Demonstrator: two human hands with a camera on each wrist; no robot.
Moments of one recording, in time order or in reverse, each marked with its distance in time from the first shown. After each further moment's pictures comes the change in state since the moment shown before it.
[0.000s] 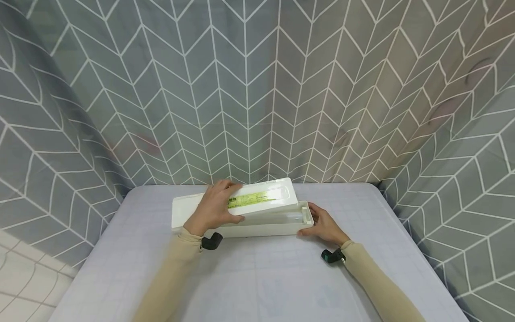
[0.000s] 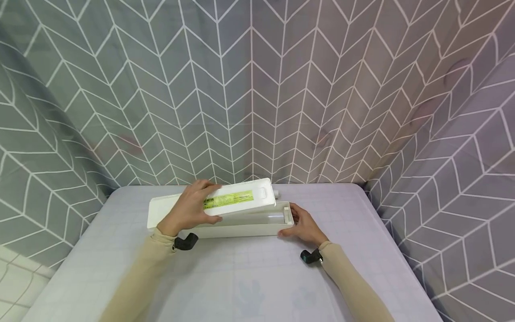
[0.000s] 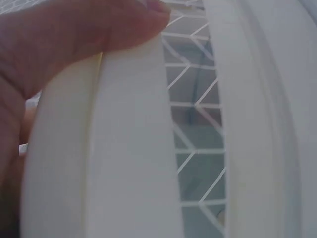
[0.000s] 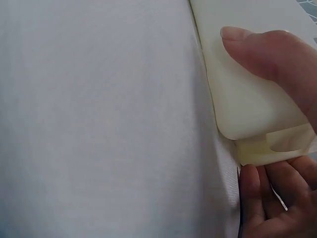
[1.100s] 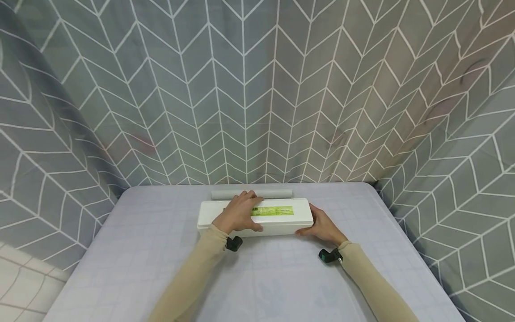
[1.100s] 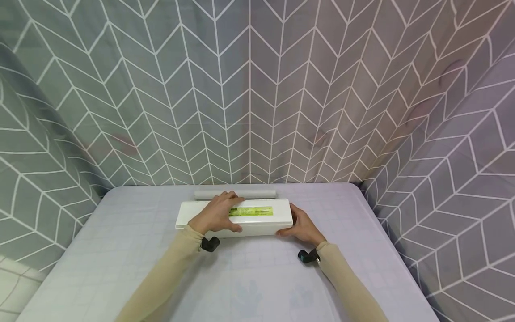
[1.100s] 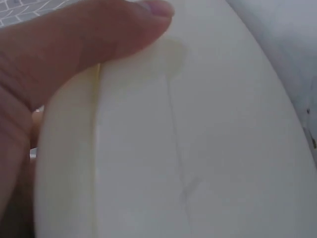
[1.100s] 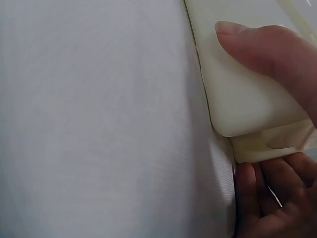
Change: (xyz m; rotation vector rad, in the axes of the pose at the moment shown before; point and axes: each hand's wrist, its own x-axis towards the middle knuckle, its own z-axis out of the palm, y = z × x) left_hand 0.033 0.023 0.072 0.001 -0.313 -0.044; right_hand 0.000 -0.004 0.001 -0.035 0.002 -0.009
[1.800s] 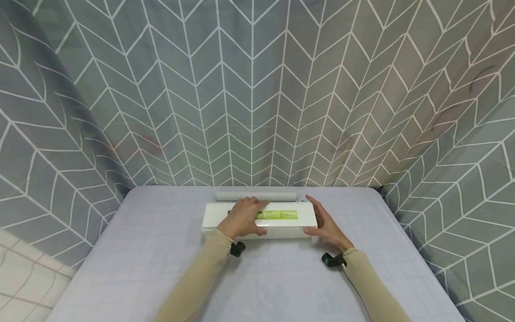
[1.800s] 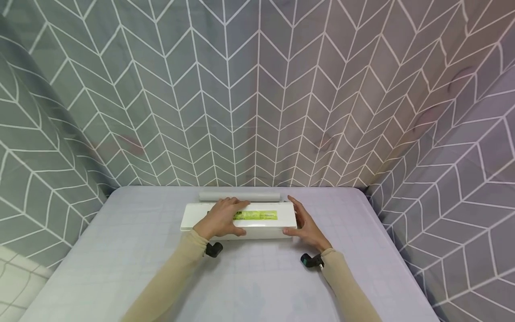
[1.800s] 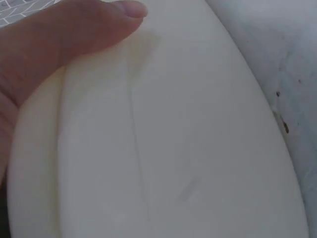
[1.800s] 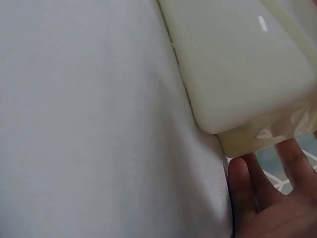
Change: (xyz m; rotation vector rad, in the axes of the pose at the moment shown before) left_hand -0.006 -0.003 0.008 0.017 0.025 0.012; right_hand -0.004 0.002 0.000 0.253 -0.017 -0.127
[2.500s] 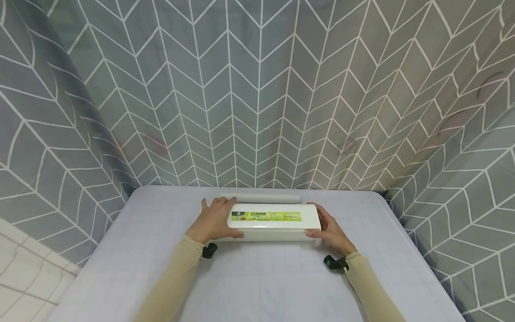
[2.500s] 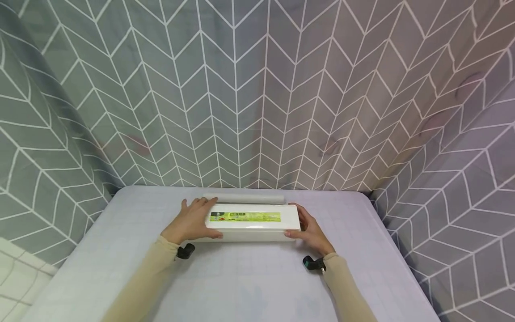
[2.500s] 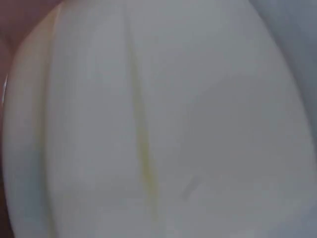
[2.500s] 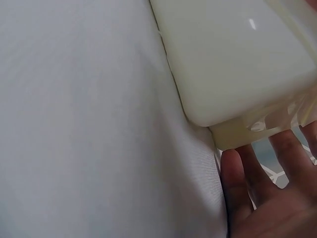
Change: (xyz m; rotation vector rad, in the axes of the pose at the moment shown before) left_hand -0.057 -0.061 -0.024 0.056 0.071 -0.185; right_hand 0.001 -0.001 0.004 -0.006 0.042 0.062
